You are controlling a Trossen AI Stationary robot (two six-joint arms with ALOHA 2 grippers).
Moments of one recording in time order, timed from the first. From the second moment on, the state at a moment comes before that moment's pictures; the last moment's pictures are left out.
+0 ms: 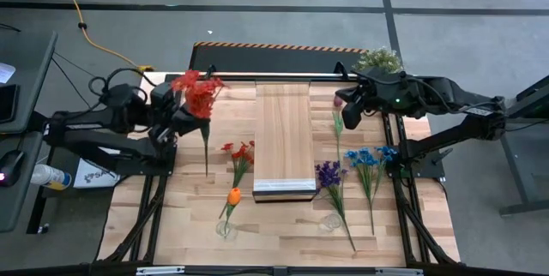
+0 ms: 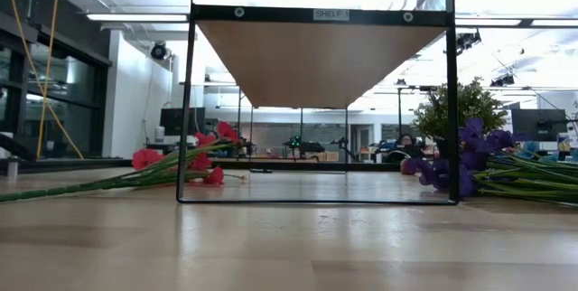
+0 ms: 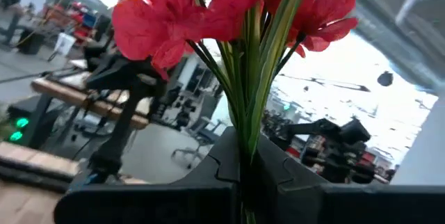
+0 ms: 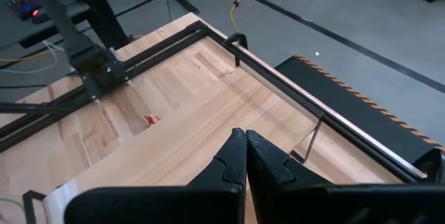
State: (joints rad) left arm -0.02 0.65 0.82 0.18 0.19 -0.51; right arm 0.00 1.14 1.52 -0.96 0.46 0.50
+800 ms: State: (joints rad) left arm -0.96 0.84 0.89 0.35 -0.61 -0.02; right arm 0.00 1.14 1.52 -0.92 0.38 0.55
